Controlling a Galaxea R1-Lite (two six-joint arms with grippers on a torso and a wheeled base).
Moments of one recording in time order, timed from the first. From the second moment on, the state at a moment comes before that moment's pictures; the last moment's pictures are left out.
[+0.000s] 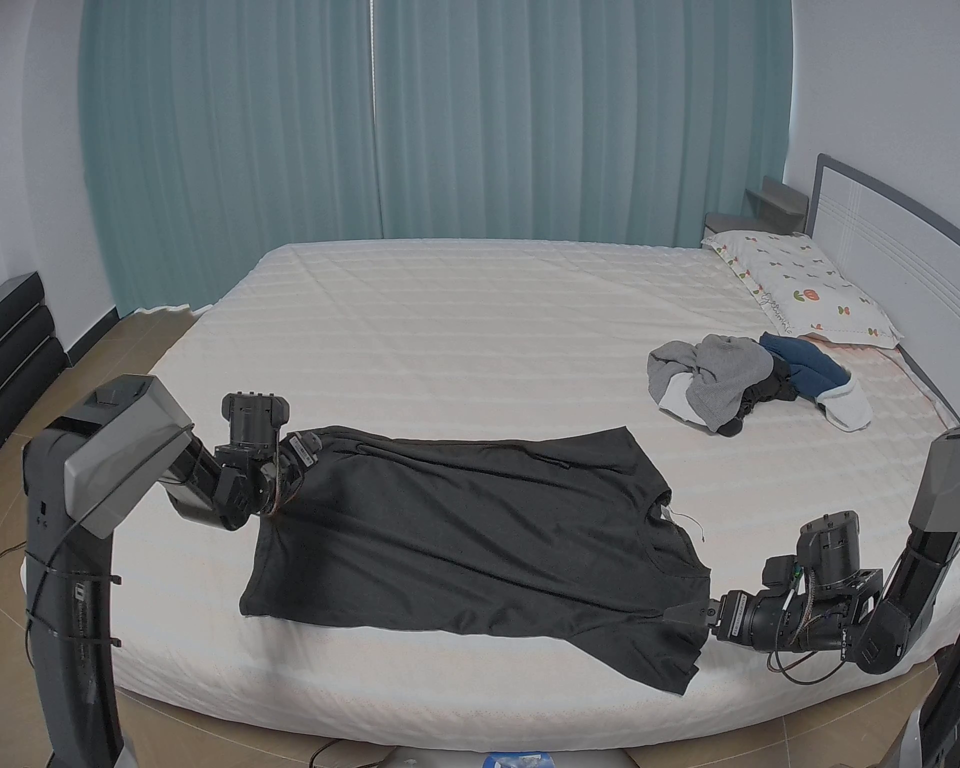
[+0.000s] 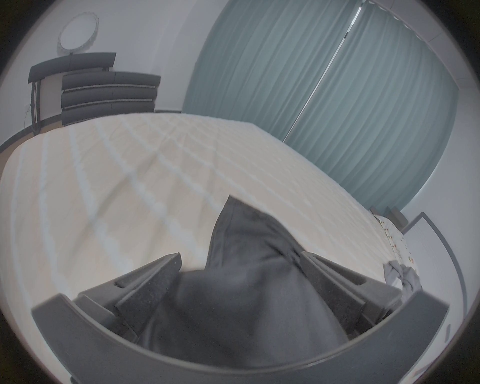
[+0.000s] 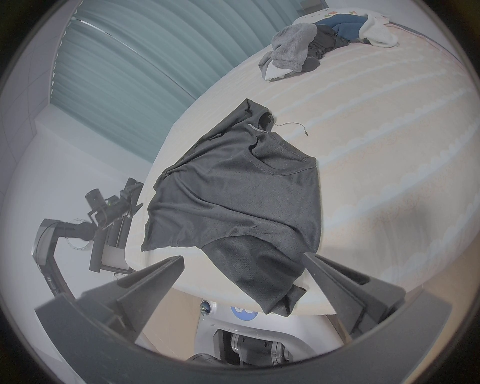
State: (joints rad) left arm -0.11 2.43 -1.26 -0.62 0.22 -0.69; right arm 0.27 2.00 -0.19 -1.07 0.28 0.62
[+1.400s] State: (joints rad) left arm -0.12 2.29 -0.62 -0.89 0.15 -0.90; right arm 0.24 2.04 -0.21 -1.08 0.28 0.62
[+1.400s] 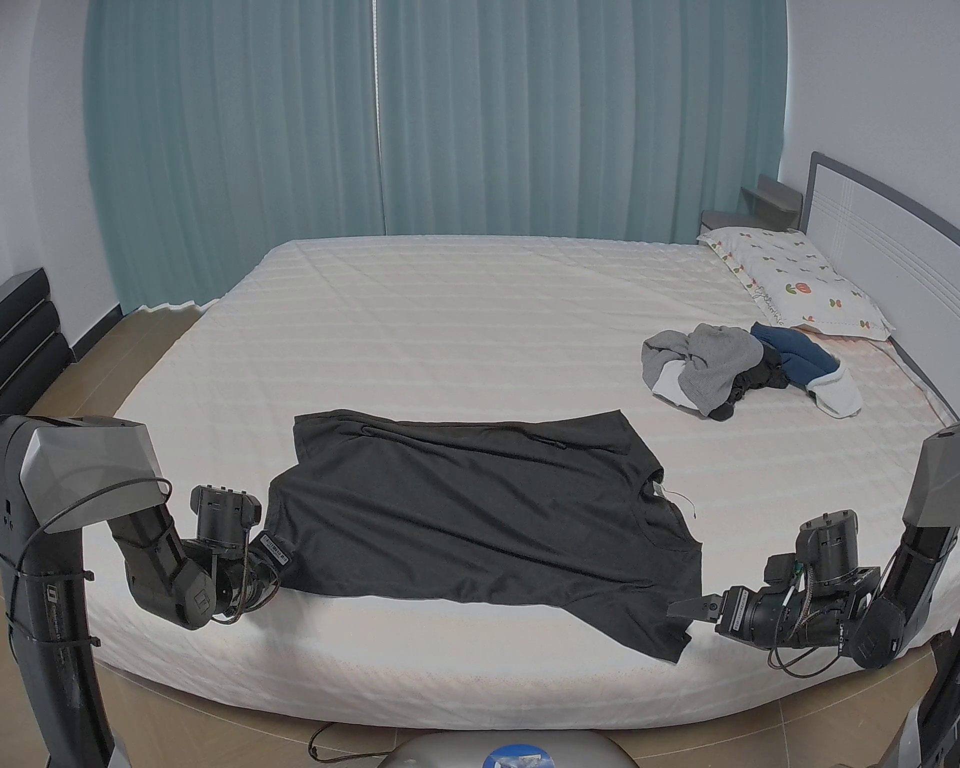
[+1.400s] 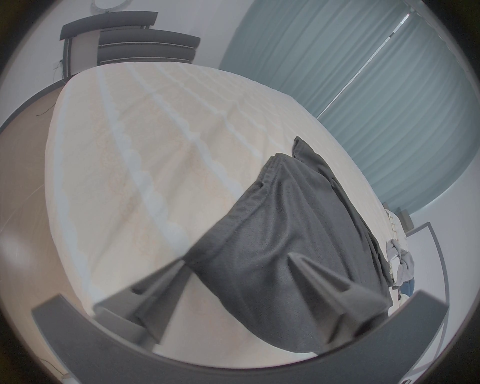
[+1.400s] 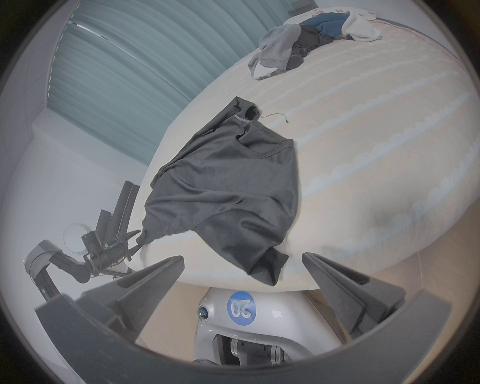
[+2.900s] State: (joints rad) left arm -0.09 2.23 -0.57 -0.89 0.14 -0.95; right arm 0.18 2.36 -0.85 -1.03 0.06 0.70
